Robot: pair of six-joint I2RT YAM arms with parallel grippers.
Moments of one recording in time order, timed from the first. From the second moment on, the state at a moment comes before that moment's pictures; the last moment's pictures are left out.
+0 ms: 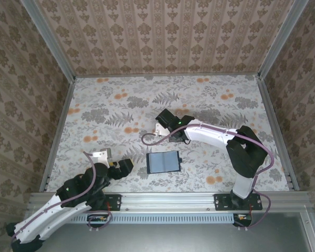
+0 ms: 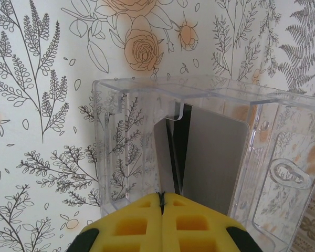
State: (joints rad) left arm -1.01 0.05 0.28 -0.79 -0.29 -0.95; right arm 0.78 1.79 1.26 -0.62 0.44 -0.77
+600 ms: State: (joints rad) left arm -1.01 0.05 0.28 -0.79 -0.29 -0.95; right arm 0.77 1.72 1.28 -0.62 0.44 -0.72
